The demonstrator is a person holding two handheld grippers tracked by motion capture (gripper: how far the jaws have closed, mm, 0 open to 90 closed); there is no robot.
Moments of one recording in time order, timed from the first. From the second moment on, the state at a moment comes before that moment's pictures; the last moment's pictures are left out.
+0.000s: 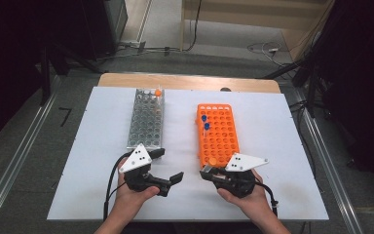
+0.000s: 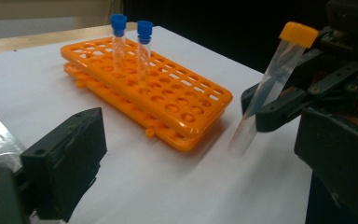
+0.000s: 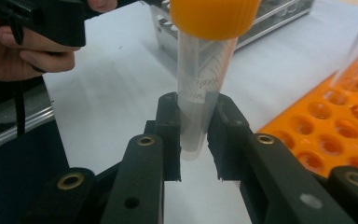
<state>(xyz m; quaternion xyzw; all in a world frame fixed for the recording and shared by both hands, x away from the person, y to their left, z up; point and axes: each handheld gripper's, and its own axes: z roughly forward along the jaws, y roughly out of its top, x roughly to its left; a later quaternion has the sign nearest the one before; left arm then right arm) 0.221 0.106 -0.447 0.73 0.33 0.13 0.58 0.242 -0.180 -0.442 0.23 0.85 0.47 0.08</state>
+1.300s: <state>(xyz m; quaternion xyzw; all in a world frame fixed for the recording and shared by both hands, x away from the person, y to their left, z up) 0.220 0.084 -0.442 0.76 0.28 0.11 0.58 0.236 -0.146 -0.461 0.18 0.87 0.46 0.04</state>
